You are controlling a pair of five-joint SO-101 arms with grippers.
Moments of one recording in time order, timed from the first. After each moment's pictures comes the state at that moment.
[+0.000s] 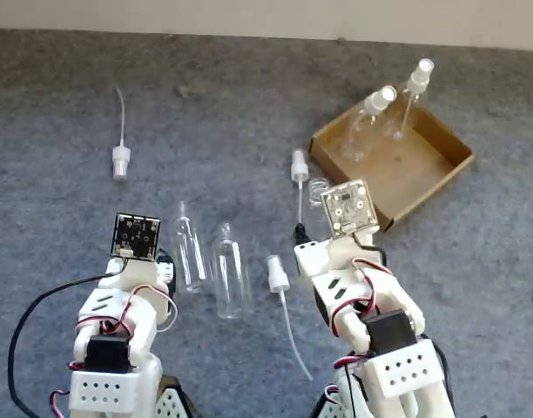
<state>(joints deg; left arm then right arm) -3.9 -103.0 96.0 57.1 0.6 -22.4 -74.3 72.0 43.2 4.6</state>
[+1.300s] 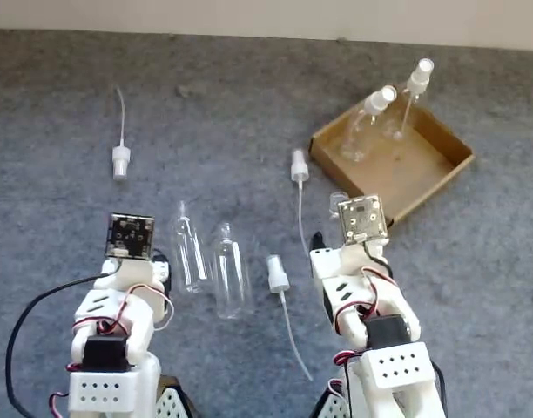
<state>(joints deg) -6.4 -103.0 95.3 57.1 0.6 -15.2 -74.7 84.9 32.6 4.5</state>
